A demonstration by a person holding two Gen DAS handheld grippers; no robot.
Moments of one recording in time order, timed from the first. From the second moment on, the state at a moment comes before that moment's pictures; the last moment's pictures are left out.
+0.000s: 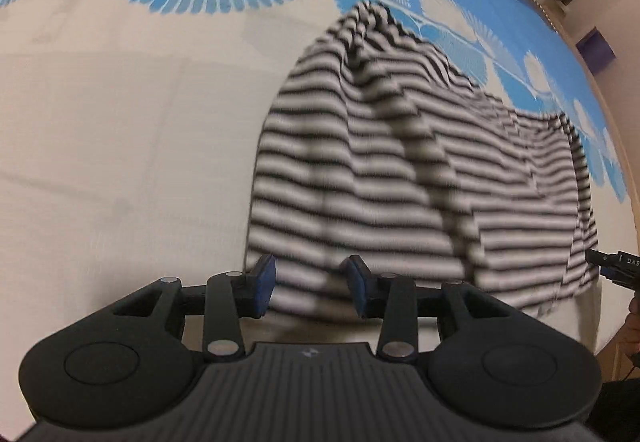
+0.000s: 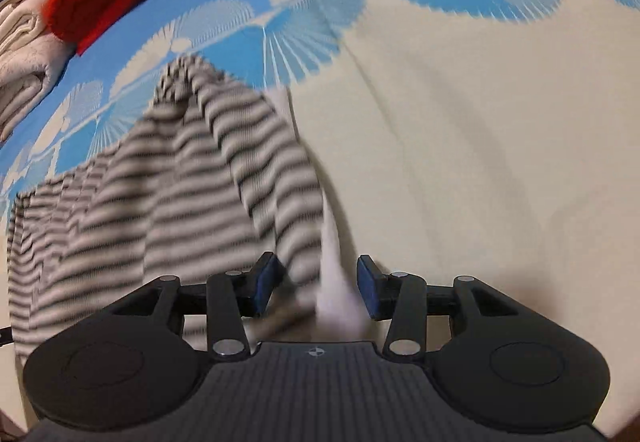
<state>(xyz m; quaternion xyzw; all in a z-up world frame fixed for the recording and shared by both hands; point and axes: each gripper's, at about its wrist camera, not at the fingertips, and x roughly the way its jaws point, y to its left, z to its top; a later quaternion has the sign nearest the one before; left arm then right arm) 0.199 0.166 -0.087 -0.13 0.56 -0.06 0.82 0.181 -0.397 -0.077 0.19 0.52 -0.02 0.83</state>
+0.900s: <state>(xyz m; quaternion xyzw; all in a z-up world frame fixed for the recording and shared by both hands) 0.167 0.180 -0.084 -0.18 0.48 0.01 0.86 0.137 -0.395 -0.071 0.23 0.47 -0.05 0.85</state>
